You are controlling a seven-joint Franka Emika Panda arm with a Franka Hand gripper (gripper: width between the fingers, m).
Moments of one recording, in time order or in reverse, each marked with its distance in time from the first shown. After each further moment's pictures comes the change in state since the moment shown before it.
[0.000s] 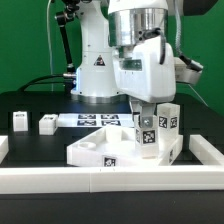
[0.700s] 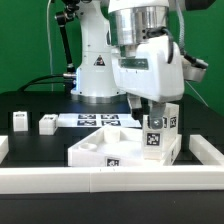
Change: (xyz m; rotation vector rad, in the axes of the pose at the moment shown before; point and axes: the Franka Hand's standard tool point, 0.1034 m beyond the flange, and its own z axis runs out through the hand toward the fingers) arm -0.004 -0.004 -0.005 -0.026 -0.032 -0.283
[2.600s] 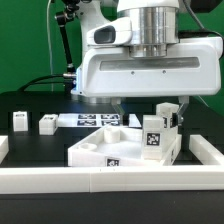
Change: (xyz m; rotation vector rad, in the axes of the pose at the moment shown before) arm -0.007 -0.005 0.006 -0.037 0.020 -0.996
